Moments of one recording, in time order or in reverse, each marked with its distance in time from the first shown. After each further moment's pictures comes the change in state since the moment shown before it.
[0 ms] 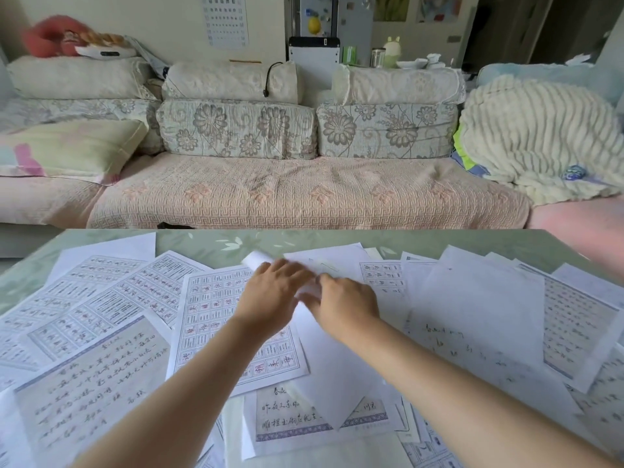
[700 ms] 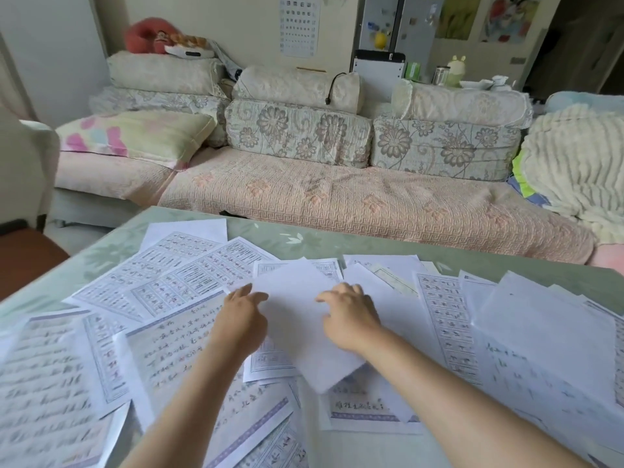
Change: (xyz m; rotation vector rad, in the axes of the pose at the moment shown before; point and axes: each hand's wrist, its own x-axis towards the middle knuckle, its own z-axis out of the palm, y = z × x) left_hand -0.132 -0.074 -0.052 -0.362 -0.201 -0.890; right_hand -0.001 -0.095 0.029 0.118 -0.208 -0.148
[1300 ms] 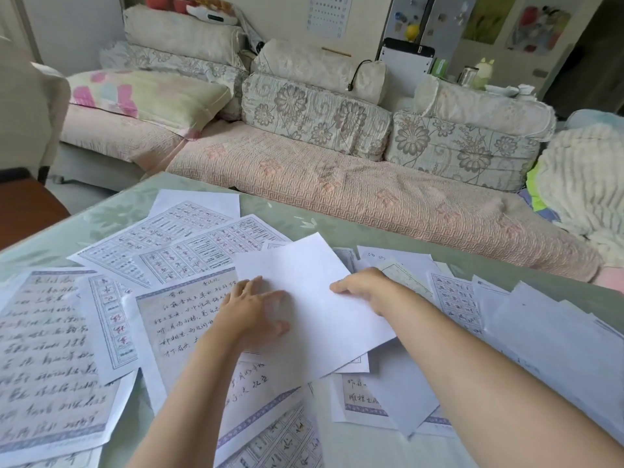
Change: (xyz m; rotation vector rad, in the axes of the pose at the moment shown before) left_hand -0.008 -0.026 0.003 0.188 -0.228 0.085; right_hand 0.059 0.004 -0.005 0.693 -0.127 0.596
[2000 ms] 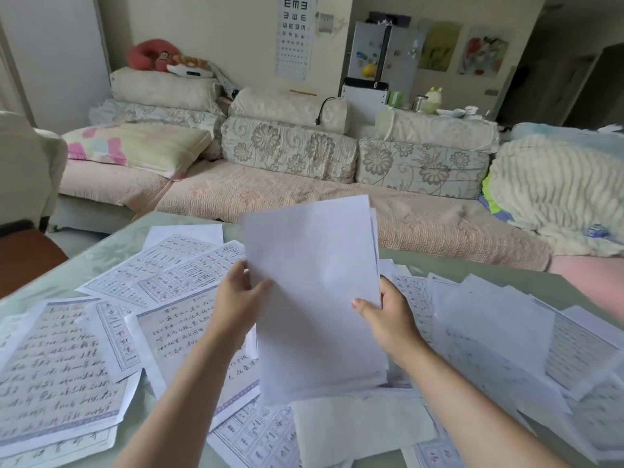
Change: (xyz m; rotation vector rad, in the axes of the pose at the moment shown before) left_hand -0.067 0.072 -0.045 -1.177 0.399 0.040; right_hand -0.126 0.092 -0.062 0.296 0.243 -0.637
